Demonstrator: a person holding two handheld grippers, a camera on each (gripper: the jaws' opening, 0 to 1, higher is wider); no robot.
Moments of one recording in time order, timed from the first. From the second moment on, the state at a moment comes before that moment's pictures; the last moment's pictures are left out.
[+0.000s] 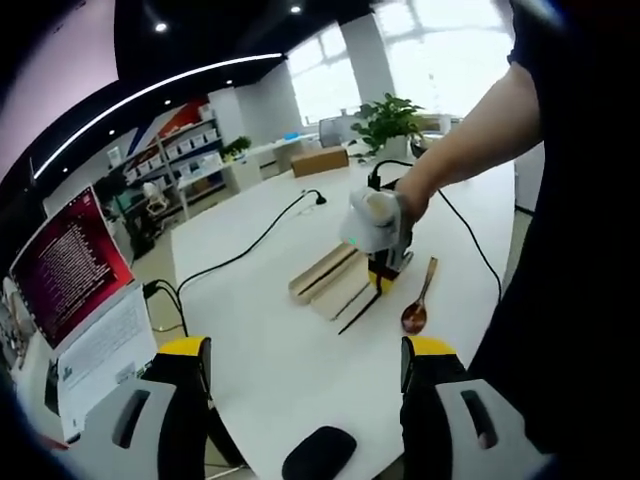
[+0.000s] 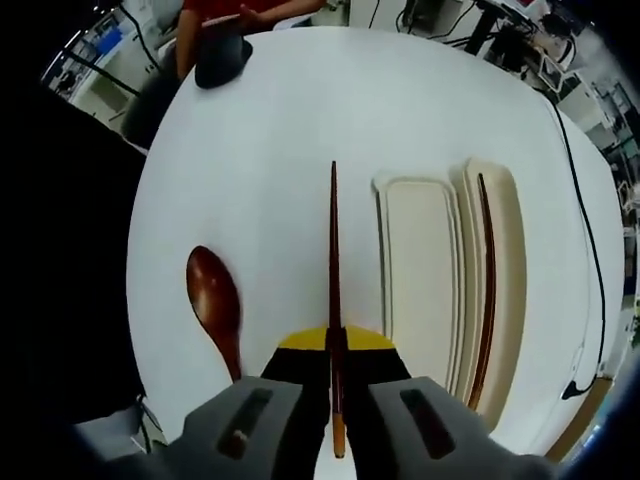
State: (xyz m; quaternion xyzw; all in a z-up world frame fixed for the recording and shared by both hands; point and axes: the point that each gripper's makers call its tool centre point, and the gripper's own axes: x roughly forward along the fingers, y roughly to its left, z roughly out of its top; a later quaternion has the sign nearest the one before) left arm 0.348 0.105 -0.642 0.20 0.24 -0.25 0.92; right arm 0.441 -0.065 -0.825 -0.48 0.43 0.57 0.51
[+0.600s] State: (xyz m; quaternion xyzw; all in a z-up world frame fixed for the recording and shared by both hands) left arm 0.335 0.114 -0.642 0.20 0.25 -0.23 0.92; right arm 0.447 -0.055 -0.800 -0.49 0.40 0.59 0.51
